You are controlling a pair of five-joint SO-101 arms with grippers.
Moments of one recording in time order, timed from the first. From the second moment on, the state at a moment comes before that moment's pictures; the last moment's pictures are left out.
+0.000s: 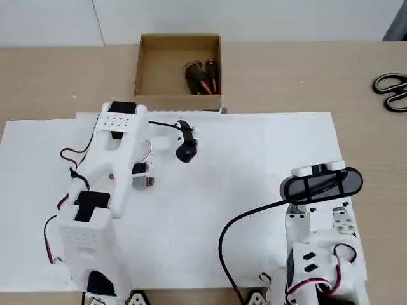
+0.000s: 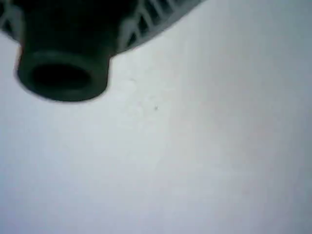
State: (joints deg) left arm 2.2 25.6 -1.8 92.4 -66.2; right arm 6.9 -94.6 48.5 86.2 14.7
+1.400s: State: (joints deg) left arm 12.6 -32.7 5.0 89.6 0.5; right arm 5.0 -95.1 54.9 73.5 8.8
